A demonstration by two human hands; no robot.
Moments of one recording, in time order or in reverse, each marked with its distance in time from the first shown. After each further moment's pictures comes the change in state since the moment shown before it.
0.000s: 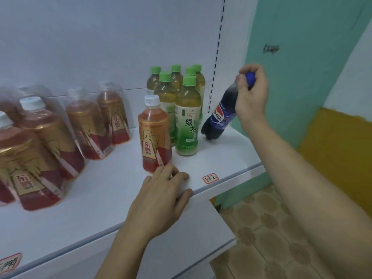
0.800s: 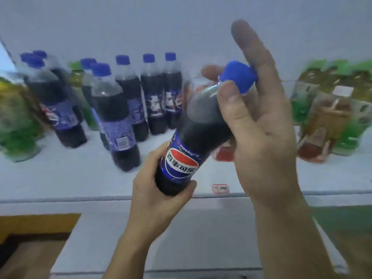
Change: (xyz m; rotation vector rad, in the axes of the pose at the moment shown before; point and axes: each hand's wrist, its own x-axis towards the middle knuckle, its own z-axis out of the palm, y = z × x) left_hand -0.253 -0.157 -0.134 -0.578 0.803 -0.241; right_hand -0.291 -0.309 0.148 0.865 -0.715 0.000
